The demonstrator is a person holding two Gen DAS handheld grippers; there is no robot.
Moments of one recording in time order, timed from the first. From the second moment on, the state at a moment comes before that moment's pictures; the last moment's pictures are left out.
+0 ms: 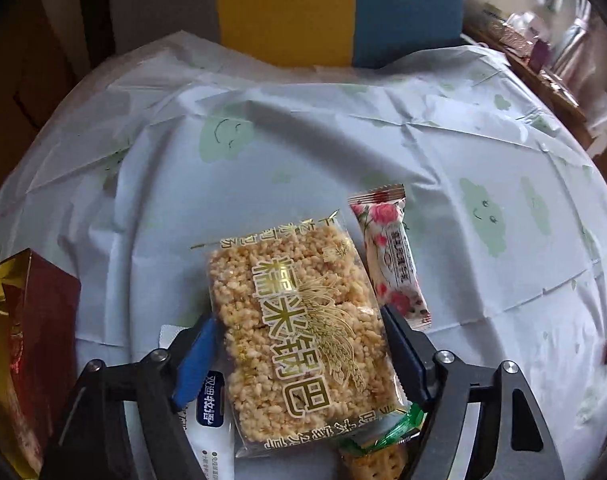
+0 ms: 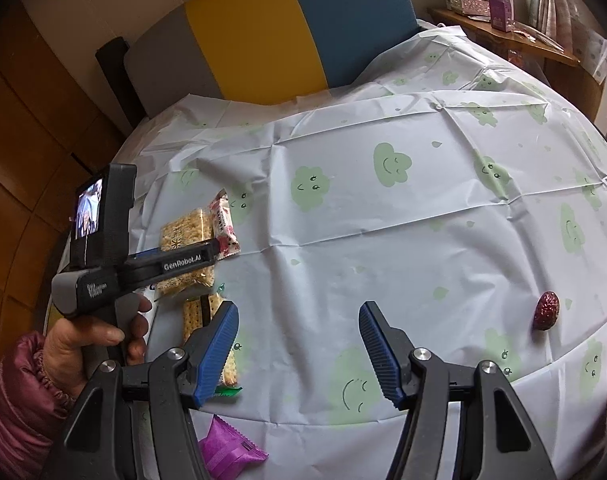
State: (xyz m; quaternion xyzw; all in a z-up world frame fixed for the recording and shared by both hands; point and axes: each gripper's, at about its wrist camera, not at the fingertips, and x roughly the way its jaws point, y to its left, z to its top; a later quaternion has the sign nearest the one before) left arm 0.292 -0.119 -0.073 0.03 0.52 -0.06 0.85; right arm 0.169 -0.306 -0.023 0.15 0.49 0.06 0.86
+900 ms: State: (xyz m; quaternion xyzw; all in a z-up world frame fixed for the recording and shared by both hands) left arm 0.234 -0.066 -0.013 -0.05 0.45 -0.11 0.89; right arm 0.172 -0.232 -0.069 0.04 0.56 0.14 0.81
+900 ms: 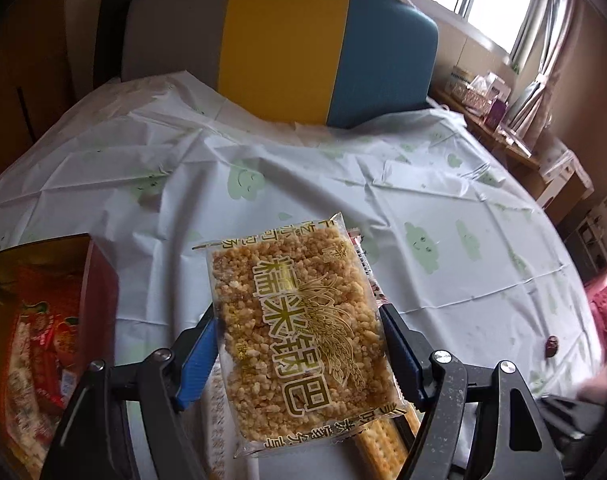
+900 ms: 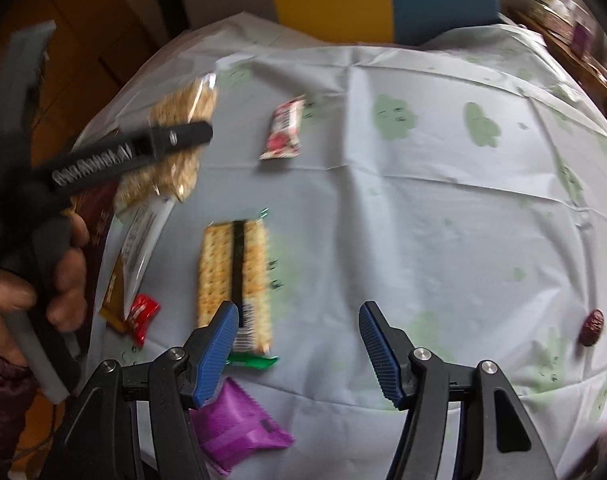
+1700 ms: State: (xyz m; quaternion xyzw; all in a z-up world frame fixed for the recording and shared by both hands) left arm 0.158 0.062 0.015 -0.13 0.41 -0.05 0.90; right arm 0.155 -0.240 -0.086 0.08 0.58 0.11 0.80
